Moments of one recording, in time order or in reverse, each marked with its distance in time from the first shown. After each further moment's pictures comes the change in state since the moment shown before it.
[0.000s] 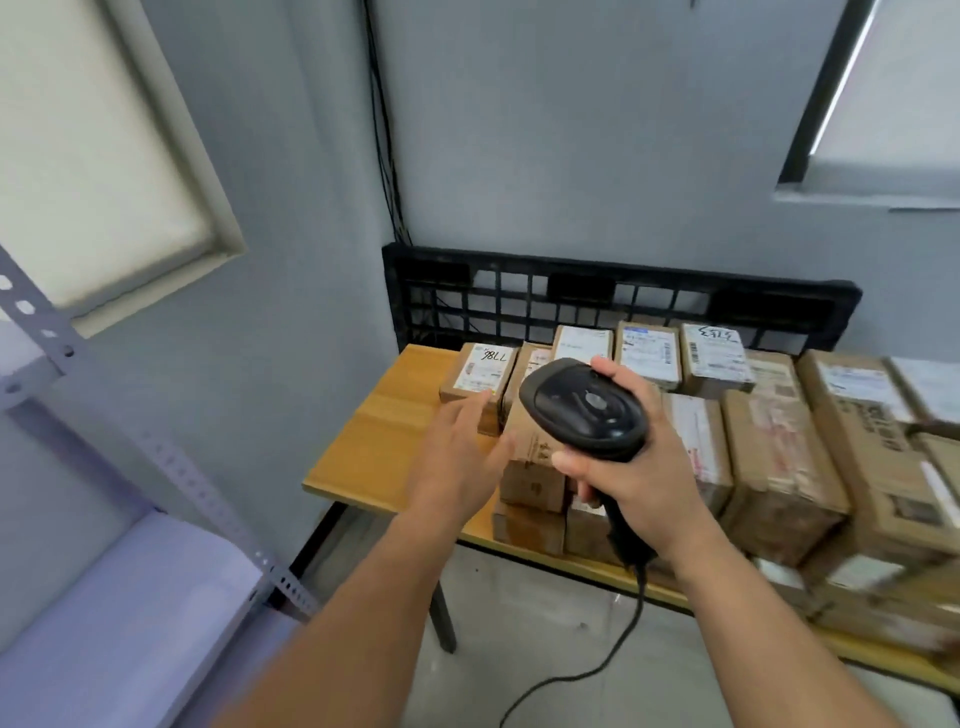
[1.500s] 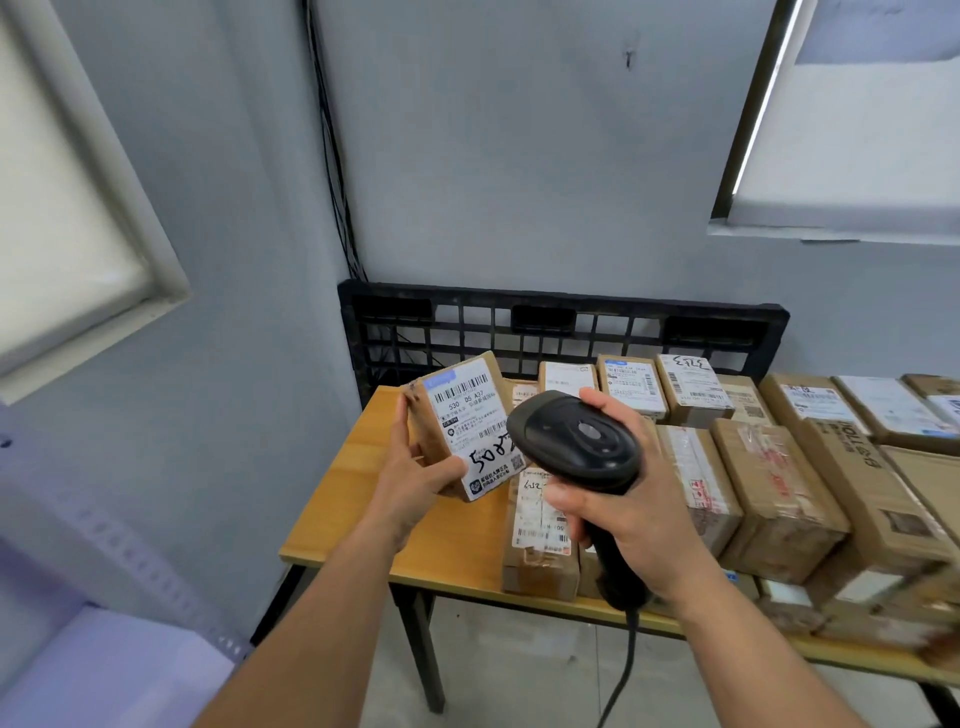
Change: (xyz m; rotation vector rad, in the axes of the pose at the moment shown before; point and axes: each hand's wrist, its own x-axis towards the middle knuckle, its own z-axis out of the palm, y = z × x) left_hand 0.059 -0.067 -0.030 -0.902 -0.203 -0.221; right_hand 0.012 -0.022 0.042 0.007 0.065 0.042
